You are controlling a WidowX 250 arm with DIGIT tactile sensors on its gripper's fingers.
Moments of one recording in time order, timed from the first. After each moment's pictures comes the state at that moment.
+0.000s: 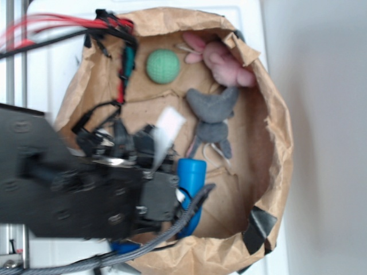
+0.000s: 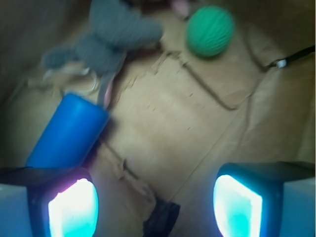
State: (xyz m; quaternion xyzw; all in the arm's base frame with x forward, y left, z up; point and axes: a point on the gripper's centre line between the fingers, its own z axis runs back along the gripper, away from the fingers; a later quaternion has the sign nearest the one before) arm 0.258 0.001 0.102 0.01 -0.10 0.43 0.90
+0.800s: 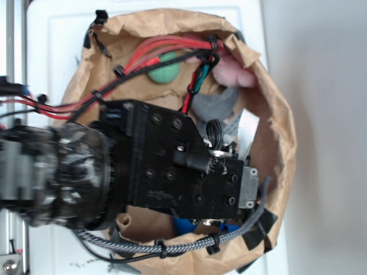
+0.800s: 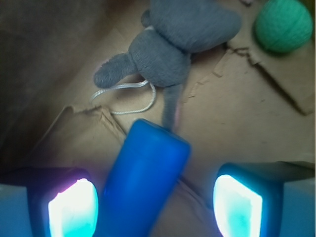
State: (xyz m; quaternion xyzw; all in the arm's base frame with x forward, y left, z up) arm 0.305 -0.017 0.066 0.01 -0.10 0.46 0.88
